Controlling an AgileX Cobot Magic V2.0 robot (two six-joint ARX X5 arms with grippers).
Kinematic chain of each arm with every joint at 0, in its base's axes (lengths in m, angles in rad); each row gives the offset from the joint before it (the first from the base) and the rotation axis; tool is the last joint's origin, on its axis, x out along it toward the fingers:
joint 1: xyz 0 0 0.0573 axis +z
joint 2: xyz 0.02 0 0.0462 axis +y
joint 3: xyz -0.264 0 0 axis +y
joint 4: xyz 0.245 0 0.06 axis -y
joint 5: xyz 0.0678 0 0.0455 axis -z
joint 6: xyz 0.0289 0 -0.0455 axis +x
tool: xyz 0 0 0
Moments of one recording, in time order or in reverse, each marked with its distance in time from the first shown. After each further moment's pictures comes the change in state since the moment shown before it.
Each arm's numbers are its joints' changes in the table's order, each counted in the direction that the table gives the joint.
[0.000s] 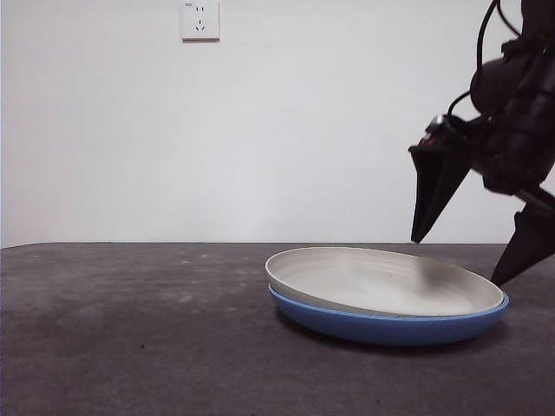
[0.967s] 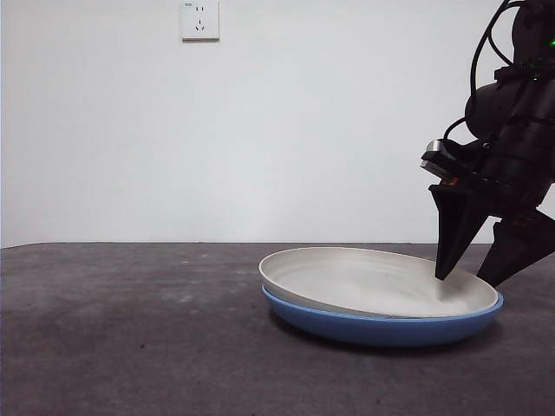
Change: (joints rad) left arm 0.000 0.000 0.000 0.000 0.000 -0.020; right arm -0.001 0.055 0.000 0.019 0.013 -0.002
